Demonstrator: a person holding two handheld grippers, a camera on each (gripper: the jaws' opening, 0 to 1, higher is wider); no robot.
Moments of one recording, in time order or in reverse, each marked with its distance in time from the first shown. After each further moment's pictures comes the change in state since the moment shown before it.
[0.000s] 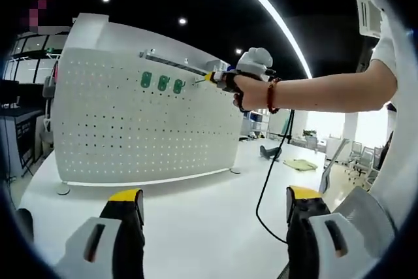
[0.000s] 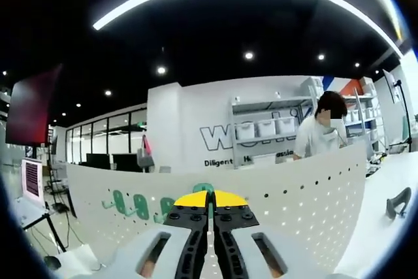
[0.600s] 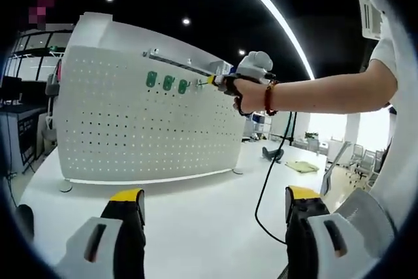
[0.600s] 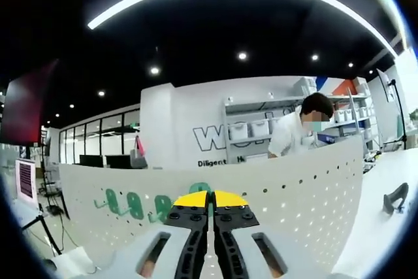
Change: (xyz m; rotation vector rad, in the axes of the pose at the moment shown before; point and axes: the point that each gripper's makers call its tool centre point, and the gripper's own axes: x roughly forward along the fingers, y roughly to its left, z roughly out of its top) left arm -0.004 0.006 -0.001 -0.016 -0.005 0.014; right arm 0.003 -0.002 -0.007 -0.027 -0.013 -0.063
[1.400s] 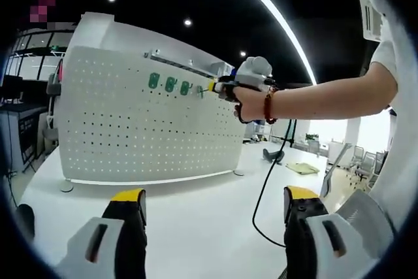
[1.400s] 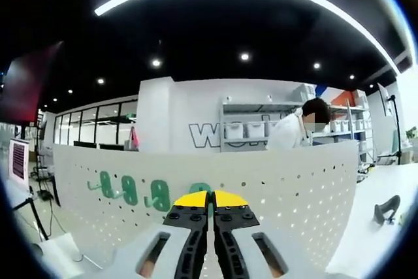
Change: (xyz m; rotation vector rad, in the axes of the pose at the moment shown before) left arm -0.001 0.003 0.003 -0.005 -0.007 0.002; right arm -0.003 0.003 -0.016 -0.059 0.025 -0.008
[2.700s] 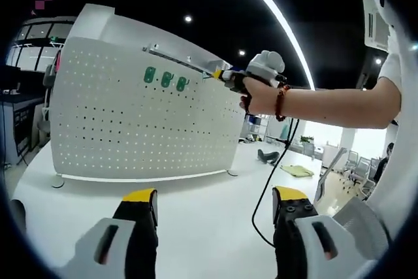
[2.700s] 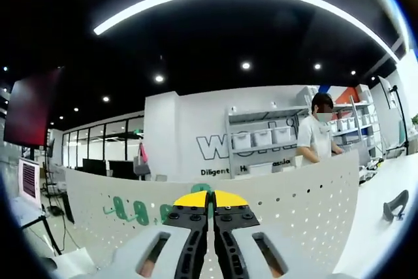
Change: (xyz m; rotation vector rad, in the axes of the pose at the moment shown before) left arm 0.016 -0.005 0.002 -0.047 0.019 -0.031; right arm -0.019 -0.005 0.036 0.076 -0.078 0.055
